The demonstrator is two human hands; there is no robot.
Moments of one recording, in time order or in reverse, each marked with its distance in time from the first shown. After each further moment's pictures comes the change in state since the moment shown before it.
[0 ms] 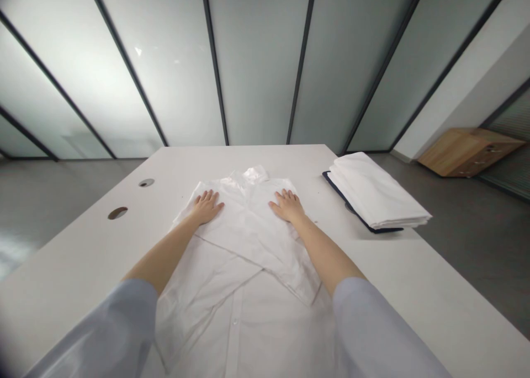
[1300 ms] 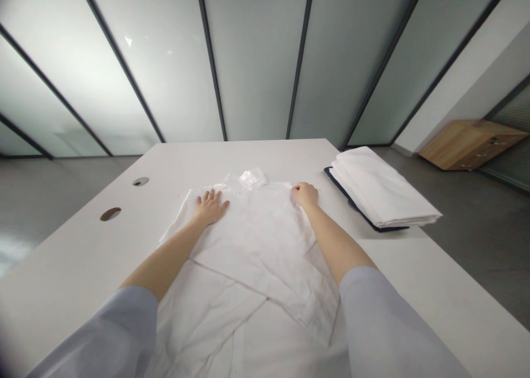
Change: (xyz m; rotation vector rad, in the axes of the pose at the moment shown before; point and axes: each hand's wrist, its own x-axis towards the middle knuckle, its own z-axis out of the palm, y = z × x) left_hand 0.000 0.030 0.007 0.014 0.036 -0.080; right_hand 0.026 0.056 -0.005 0.212 0.182 0.376
